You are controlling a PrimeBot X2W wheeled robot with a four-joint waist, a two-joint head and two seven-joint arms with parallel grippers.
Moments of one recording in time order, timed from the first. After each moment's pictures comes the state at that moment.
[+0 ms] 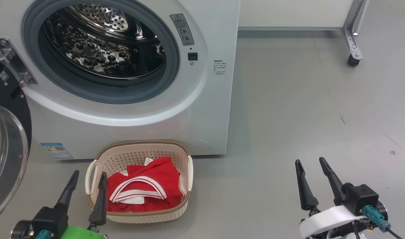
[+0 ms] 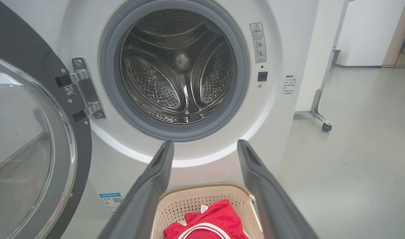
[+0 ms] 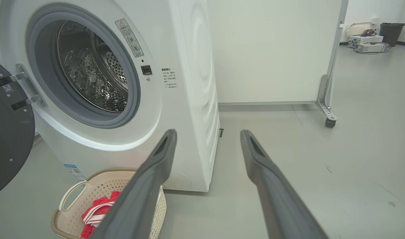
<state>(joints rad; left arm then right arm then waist) 0.06 0.08 -0.04 0.14 -0.25 -0.13 -0.25 0.07 -0.05 0.17 0.16 0.30 0.10 -0.25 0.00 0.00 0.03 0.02</state>
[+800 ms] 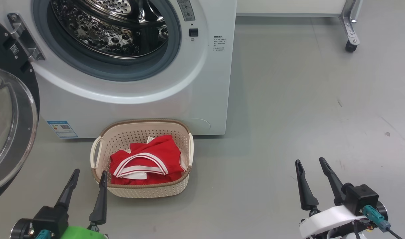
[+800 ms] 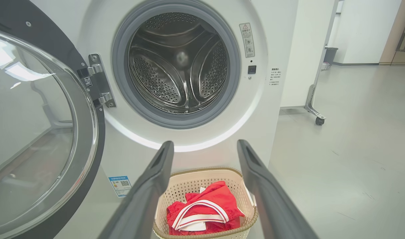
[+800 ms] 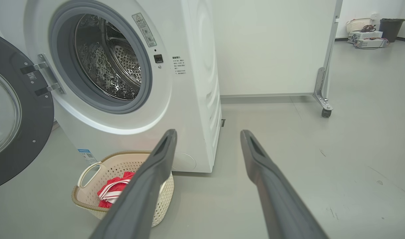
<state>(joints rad) 0.06 0.08 -0.04 0.13 -0.24 -0.13 -0.25 0.07 -0.05 0.17 0.16 0.30 0.11 -0.25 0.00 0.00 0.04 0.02</state>
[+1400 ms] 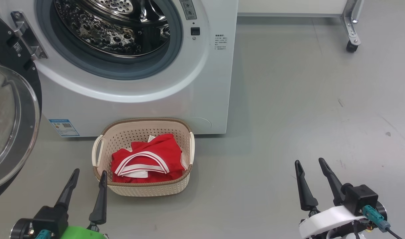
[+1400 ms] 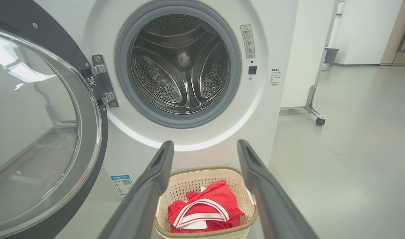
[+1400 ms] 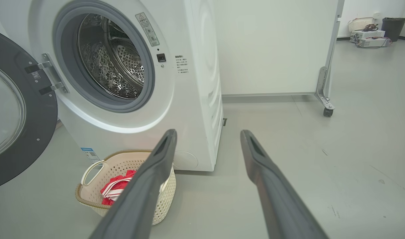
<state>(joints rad) 0.06 0.08 -0.04 0.13 -0.24 -0.13 -0.25 0.06 -0.05 0.17 0.16 0.30 0.11 -0.25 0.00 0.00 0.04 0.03</state>
